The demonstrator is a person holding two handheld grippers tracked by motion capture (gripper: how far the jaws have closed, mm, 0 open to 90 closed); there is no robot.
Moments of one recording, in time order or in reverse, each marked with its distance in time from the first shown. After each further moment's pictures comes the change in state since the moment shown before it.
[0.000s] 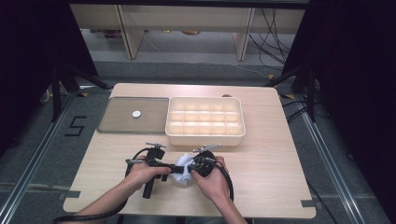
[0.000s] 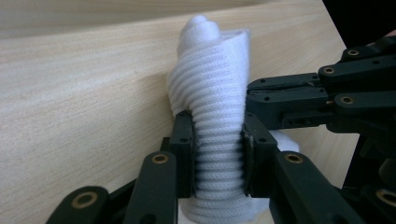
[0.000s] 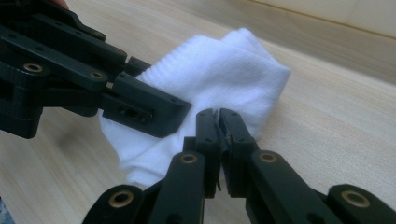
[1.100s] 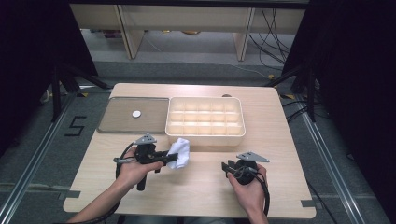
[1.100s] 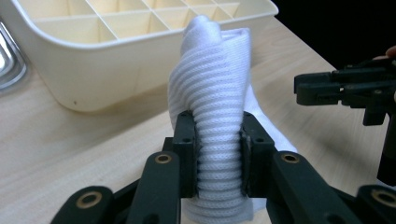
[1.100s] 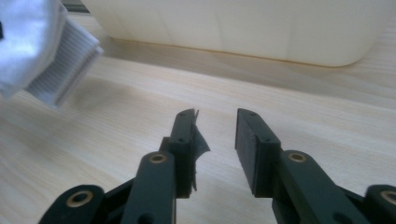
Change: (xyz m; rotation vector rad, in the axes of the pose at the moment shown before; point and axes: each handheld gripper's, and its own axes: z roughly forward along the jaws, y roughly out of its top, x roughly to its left) left arm -0.013 0.013 -0.039 -0.254 0.055 0.238; right arm -0.075 -0.058 -0.062 -0.297 -0.154 0.077
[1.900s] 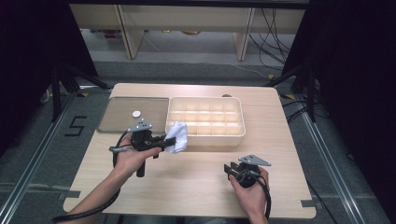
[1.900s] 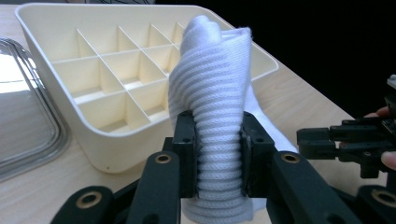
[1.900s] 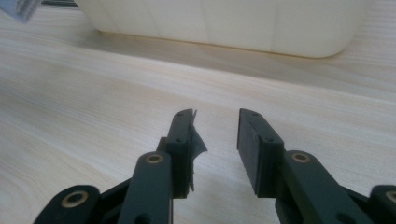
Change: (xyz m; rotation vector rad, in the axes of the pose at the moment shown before) left arm 0.003 0.041 -0.012 -0.109 0.047 0.025; right arm -0.006 -0.010 0.000 -0.010 -0.015 -0.009
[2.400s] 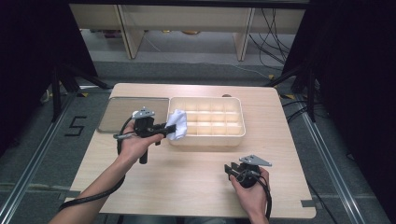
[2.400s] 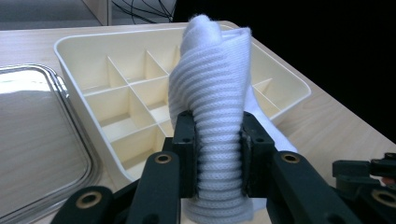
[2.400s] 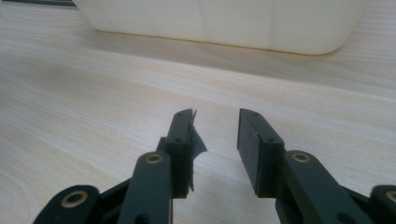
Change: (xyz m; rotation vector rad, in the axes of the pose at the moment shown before) left arm 0.018 0.028 0.020 -0.004 0.070 0.010; right arm 0.002 0.000 -0.003 0.021 -0.007 0.037
